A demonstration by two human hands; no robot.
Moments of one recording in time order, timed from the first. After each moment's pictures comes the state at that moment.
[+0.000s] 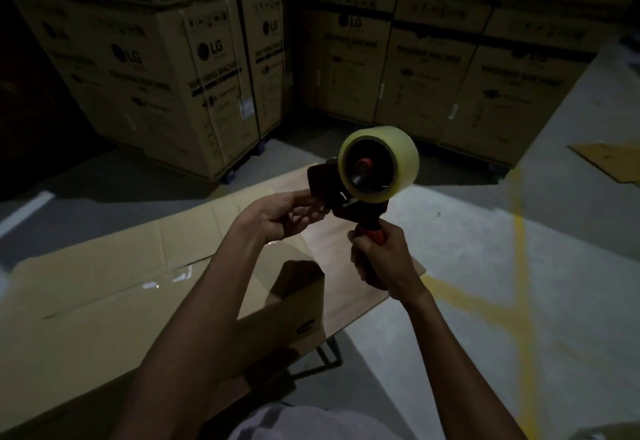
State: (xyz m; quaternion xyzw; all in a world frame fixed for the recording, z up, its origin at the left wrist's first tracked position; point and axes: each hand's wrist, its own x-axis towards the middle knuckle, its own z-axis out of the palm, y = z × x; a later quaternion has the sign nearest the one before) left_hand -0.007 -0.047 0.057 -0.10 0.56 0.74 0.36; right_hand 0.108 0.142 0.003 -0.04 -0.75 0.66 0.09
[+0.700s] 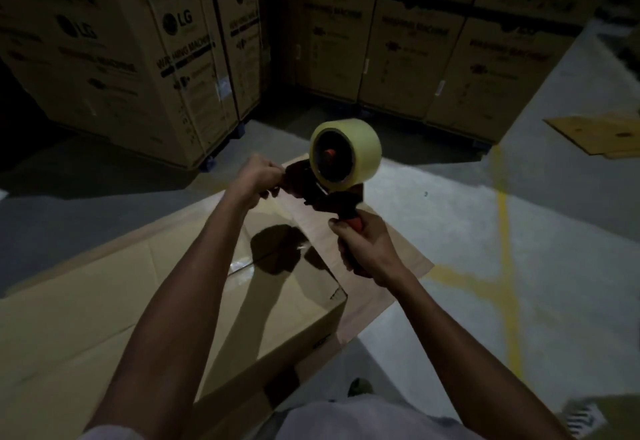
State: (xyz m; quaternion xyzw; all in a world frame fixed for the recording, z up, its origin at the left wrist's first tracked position) left_hand -0.134 -0.086 0.051 0.02 0.86 0.49 0.15; right_hand 0.027 0.091 -0.001 -0.09 -0.77 0.63 0.05
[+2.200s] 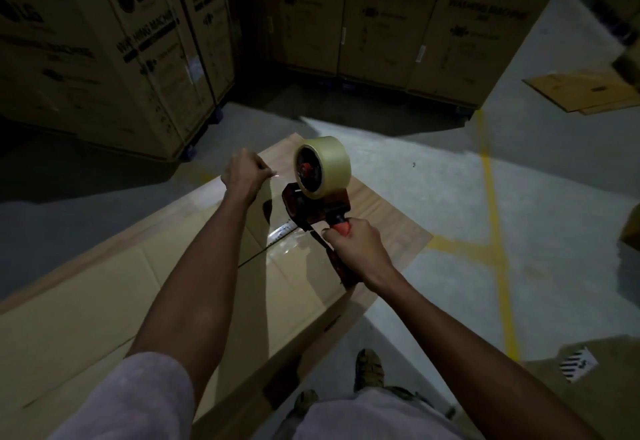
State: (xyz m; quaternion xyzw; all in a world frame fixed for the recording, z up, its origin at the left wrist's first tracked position) left_hand -0.186 -0.091 -0.029 0.06 0.95 0.31 0.02; right_hand 0.033 0.063 -0.034 -0.25 -0.84 0.49 0.03
